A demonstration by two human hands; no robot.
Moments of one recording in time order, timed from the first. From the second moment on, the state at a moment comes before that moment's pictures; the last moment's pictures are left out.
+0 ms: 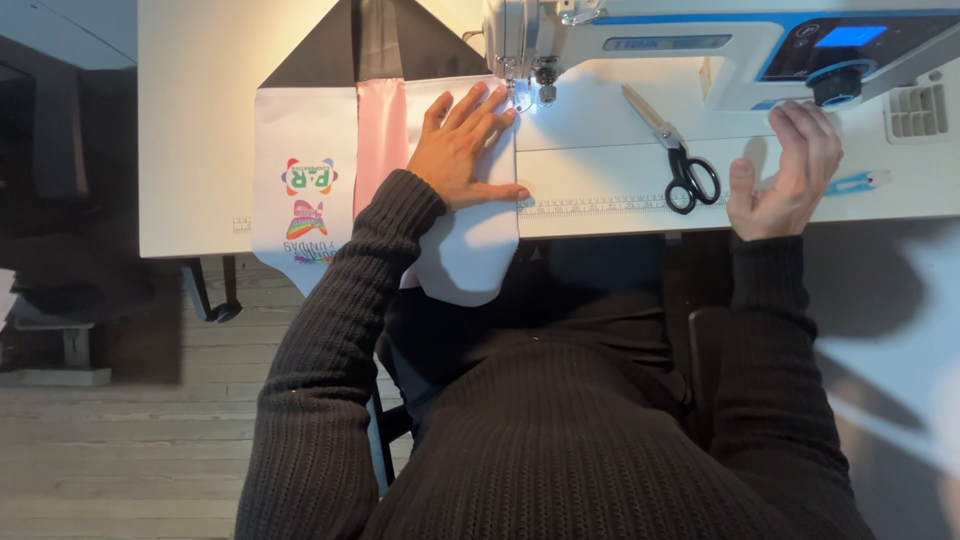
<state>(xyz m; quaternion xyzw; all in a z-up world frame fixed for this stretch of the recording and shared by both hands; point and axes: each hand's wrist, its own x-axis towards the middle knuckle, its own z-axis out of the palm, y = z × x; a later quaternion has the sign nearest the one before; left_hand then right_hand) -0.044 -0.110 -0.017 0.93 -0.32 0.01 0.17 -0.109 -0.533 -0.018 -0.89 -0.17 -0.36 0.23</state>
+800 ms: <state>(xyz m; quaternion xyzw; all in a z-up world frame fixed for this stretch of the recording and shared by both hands) -0.037 -0.109 -0.019 0.93 -0.31 0.00 0.17 -0.105 -0.535 -0.024 -0.89 -0.16 -0.37 0.22</state>
